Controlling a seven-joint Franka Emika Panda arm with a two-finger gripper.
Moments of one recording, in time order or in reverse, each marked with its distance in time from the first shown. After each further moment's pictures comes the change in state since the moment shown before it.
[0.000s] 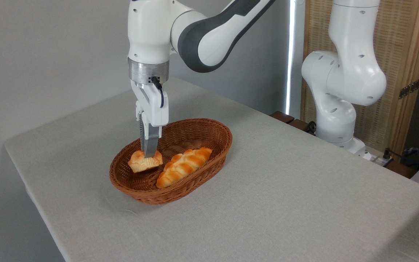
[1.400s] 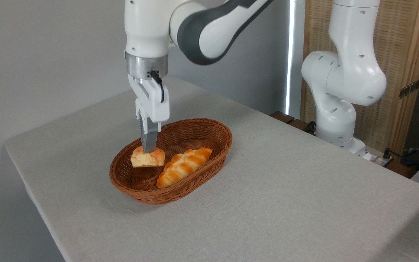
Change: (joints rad) arm 0.003 -0.006 0.043 0.074 0.000 -0.113 0.003
